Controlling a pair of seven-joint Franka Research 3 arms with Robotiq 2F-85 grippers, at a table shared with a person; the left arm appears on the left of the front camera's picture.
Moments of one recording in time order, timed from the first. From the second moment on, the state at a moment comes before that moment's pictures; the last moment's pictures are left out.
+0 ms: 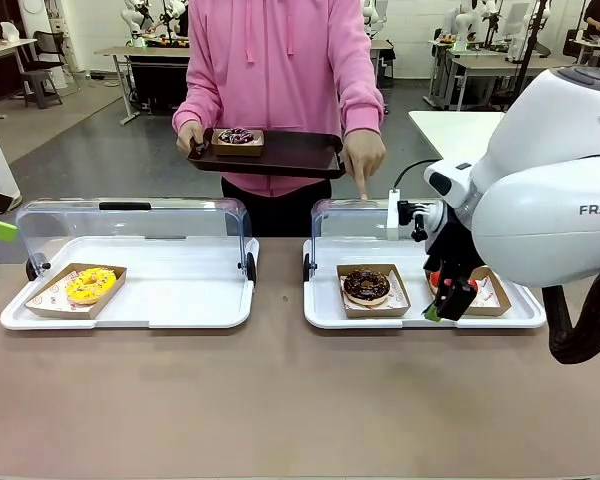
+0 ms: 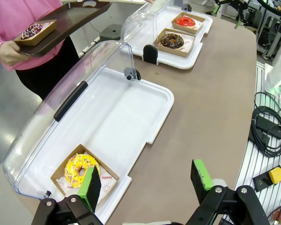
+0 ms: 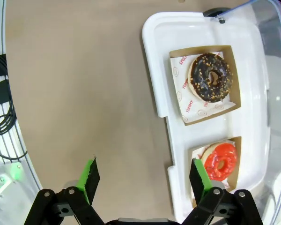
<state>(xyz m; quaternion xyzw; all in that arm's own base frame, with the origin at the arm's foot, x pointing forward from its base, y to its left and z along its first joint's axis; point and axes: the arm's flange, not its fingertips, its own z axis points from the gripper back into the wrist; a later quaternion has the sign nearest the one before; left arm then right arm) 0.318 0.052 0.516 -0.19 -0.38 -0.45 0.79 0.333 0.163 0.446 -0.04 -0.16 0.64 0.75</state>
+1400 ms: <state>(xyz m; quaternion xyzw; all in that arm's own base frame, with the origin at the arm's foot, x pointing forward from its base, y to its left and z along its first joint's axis) 0.318 0.052 0.516 -0.19 -0.38 -0.45 0.79 0.397 0.161 0.342 -0.06 -0.16 0.73 0.66</state>
